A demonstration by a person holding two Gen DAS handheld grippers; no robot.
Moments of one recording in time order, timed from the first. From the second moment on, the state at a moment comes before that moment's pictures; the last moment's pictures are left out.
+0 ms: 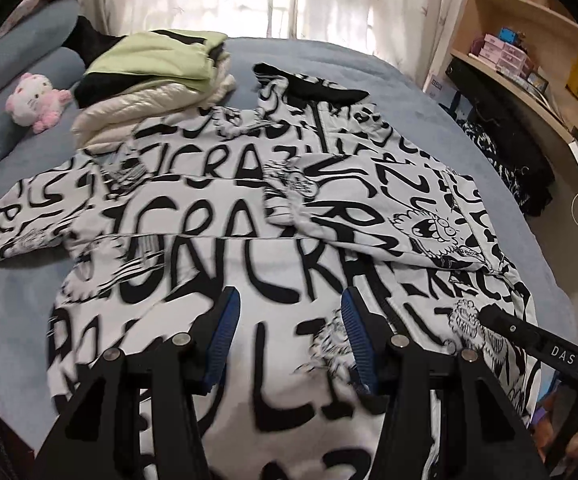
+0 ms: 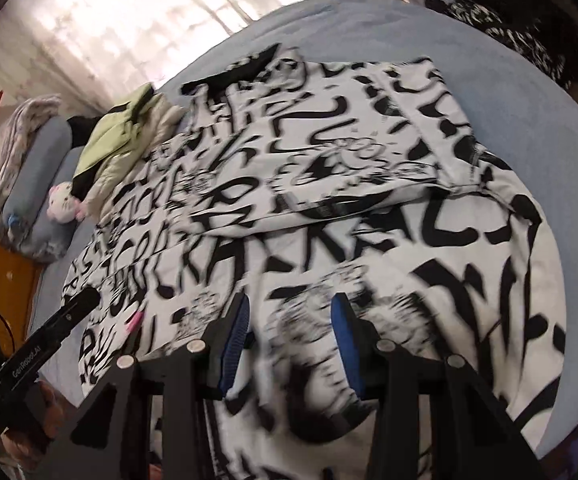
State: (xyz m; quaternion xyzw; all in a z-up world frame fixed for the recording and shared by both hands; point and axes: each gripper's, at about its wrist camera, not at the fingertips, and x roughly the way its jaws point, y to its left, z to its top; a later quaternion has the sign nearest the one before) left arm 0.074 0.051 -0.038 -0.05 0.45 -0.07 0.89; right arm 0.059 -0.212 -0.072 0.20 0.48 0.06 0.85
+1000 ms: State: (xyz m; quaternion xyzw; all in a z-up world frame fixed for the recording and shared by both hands) left arm 0.045 0.341 -0.085 -0.22 0.43 0.06 0.87; right arm 0.094 0.089 -0.041 0.01 0.45 0.20 0.87
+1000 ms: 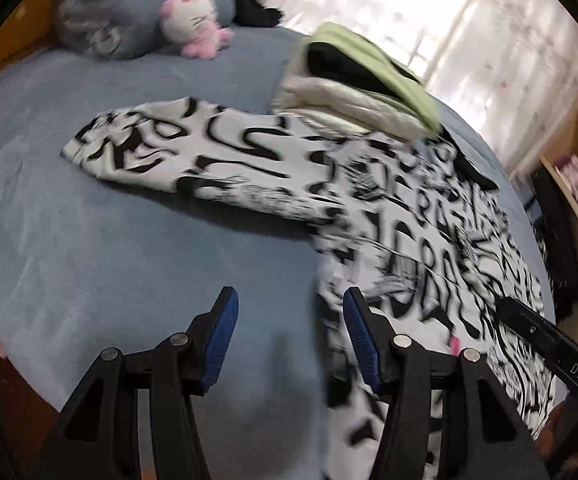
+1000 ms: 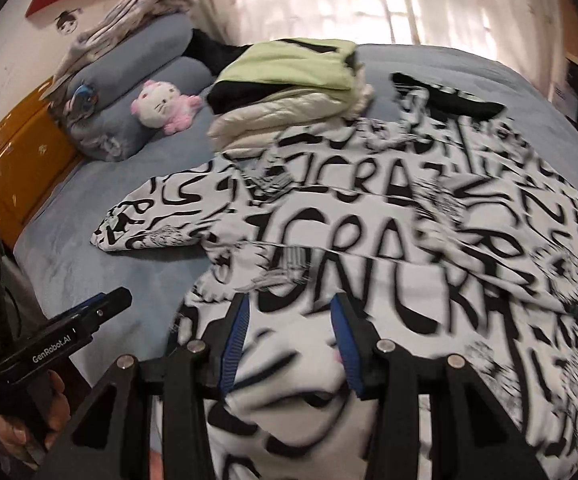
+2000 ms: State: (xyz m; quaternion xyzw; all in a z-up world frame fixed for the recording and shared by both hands) left arm 0.133 0.526 -0.162 -0.39 0.34 0.17 0.84; right arm 0.164 0.172 -0.129 0.04 0.52 0.23 0.82
